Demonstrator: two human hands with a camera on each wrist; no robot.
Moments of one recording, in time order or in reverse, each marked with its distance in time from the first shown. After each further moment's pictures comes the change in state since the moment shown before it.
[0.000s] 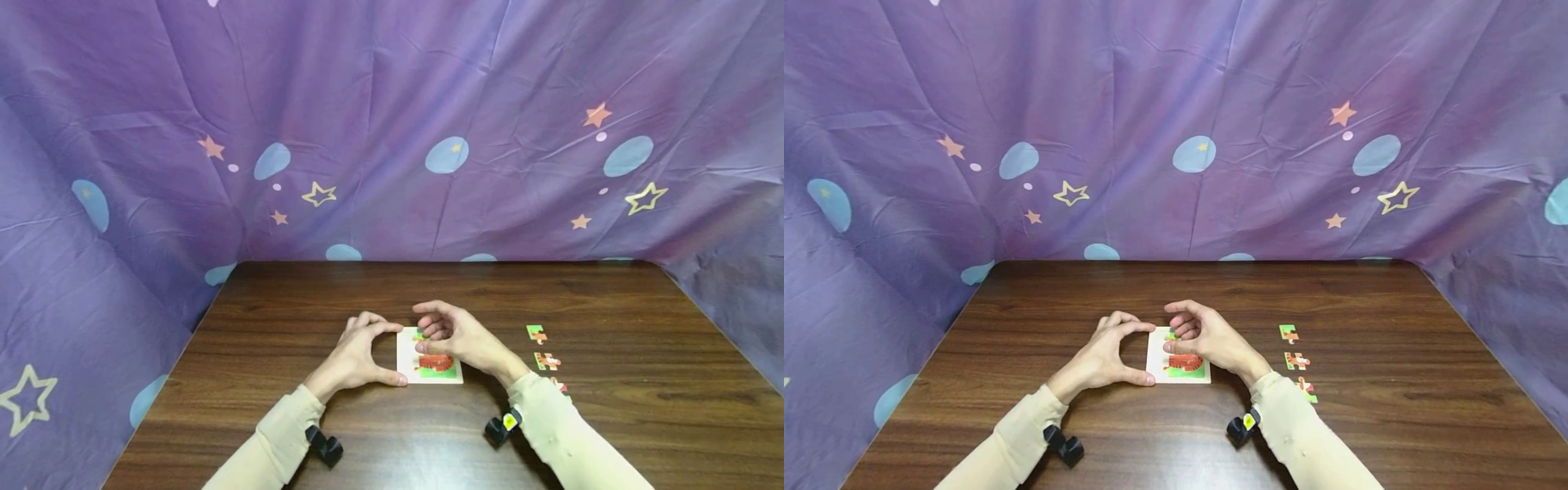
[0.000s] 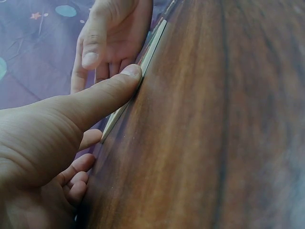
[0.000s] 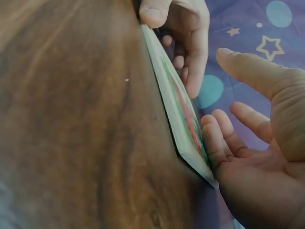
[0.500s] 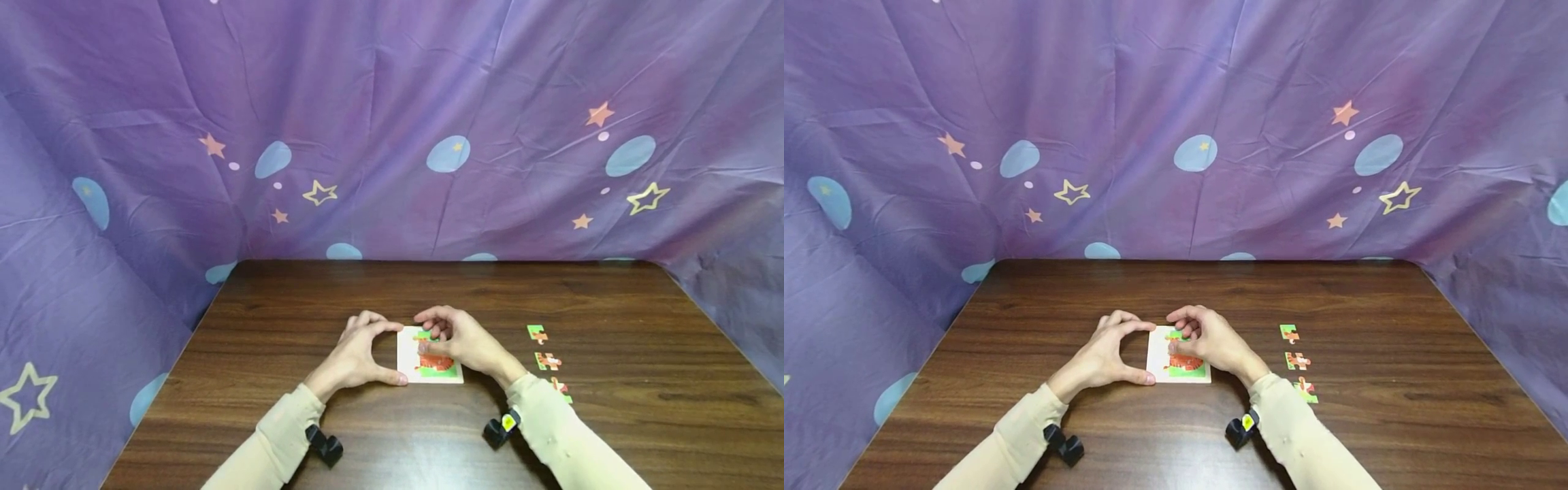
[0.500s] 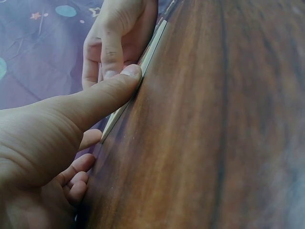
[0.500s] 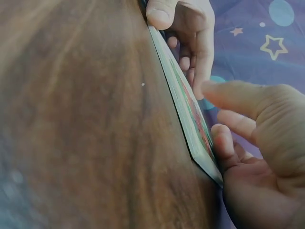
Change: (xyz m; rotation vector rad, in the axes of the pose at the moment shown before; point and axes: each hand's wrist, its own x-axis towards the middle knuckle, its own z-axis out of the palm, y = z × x) left_hand 0.001 0.000 0.000 0.001 -0.014 -0.033; right_hand 0.000 0.007 0.003 -0.146 0.032 -0.006
